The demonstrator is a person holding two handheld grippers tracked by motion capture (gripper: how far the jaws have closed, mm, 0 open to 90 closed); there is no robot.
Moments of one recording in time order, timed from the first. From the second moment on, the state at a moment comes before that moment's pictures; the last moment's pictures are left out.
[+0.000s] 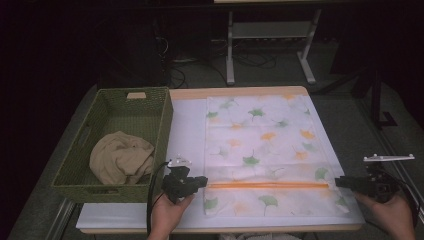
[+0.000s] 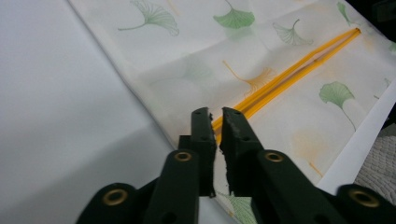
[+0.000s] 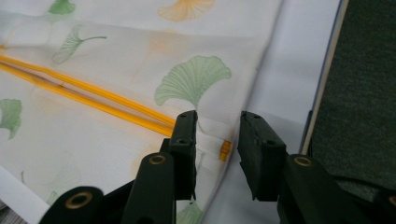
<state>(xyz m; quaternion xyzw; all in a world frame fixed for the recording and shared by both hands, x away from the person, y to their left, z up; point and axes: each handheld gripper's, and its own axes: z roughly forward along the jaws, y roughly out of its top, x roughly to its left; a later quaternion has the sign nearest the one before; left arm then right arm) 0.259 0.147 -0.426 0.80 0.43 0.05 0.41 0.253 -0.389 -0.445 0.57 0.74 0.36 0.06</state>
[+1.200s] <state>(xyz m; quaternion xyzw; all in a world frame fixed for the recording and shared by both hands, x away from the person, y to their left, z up) 0.272 0.137 -0.419 0.80 0.41 0.05 0.43 0.270 -0.320 -0.415 0.46 0.81 0.36 0.08</state>
